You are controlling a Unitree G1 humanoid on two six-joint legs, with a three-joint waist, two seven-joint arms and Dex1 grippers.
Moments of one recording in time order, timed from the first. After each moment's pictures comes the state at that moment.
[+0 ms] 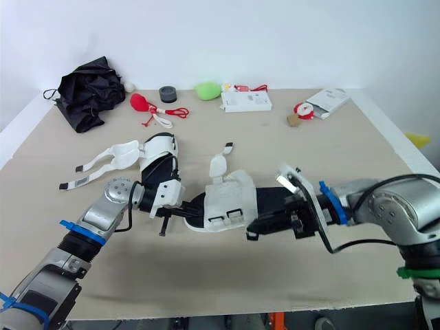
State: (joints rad) left arm -0.60 0.44 -0.35 0.32 -0.12 -0.07 -1.32; right arm -0.61 -1.07 0.17 -0.21 0.96 1.22 1.14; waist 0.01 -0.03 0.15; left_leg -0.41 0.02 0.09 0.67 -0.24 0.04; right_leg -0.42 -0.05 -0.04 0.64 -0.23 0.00
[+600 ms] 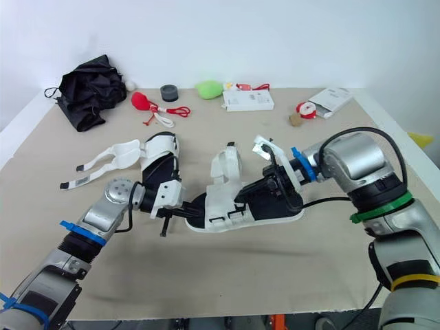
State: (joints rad) left arm -0.59 0.44 -0.35 0.30 -0.13 -0.07 -1.32; right arm -1.00 -0.86 0.48 0.16 0.62 1.18 1.41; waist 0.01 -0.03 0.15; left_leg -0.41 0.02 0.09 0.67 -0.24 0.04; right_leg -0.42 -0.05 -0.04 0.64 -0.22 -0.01
